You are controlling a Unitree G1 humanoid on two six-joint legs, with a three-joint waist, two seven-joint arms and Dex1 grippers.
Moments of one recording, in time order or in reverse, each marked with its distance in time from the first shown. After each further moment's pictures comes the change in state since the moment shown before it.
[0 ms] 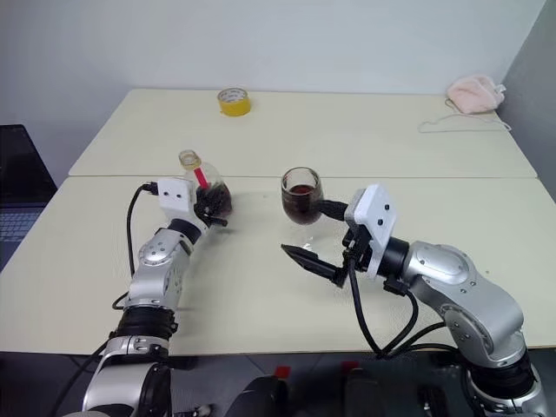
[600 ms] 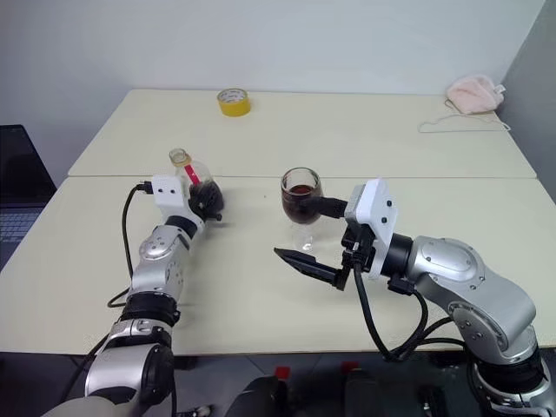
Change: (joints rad) left arm -0.108 0.000 0.026 0.241 0.018 -0.096 0.036; right arm -0.038 -0.041 -0.017 -0.021 0.064 0.017 -0.007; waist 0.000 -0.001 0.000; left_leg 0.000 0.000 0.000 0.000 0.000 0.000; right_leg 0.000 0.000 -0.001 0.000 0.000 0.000
